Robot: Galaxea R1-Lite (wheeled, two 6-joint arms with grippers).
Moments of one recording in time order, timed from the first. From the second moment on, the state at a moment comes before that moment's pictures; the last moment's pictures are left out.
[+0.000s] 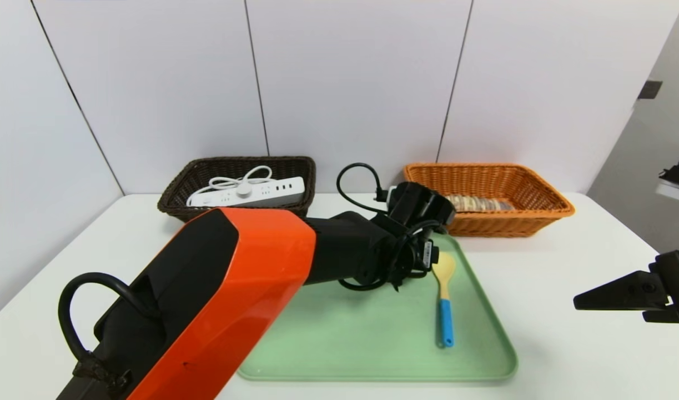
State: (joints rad) left arm -0.88 2.45 -1.99 0.16 0.38 -0.43; right arm 0.25 1.28 -1.18 0.89 0.14 0.33
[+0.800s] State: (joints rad) left arm -0.87 2.45 -1.99 0.16 0.38 -0.43; right arm 0.25 1.27 -1.18 0.89 0.14 0.33
